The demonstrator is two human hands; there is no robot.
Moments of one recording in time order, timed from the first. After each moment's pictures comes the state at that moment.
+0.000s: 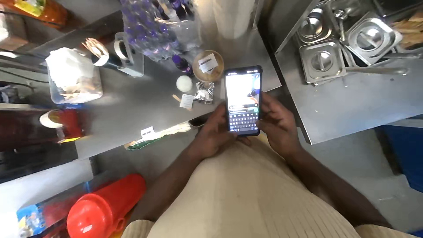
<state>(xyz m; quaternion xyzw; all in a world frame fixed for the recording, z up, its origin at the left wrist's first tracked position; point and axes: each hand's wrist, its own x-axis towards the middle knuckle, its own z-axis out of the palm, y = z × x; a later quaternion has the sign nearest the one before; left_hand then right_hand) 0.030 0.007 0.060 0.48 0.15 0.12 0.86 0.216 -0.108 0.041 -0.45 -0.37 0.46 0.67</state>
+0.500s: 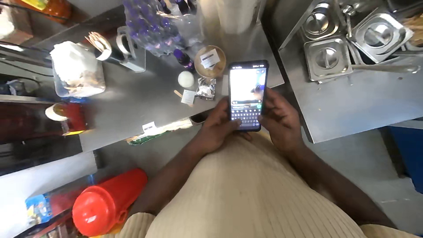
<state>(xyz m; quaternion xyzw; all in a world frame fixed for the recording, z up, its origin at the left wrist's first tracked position) 0.038 0.000 0.069 0.49 0.19 0.13 0.84 0.217 -0.112 0.038 -0.45 -0.38 0.44 0.68</state>
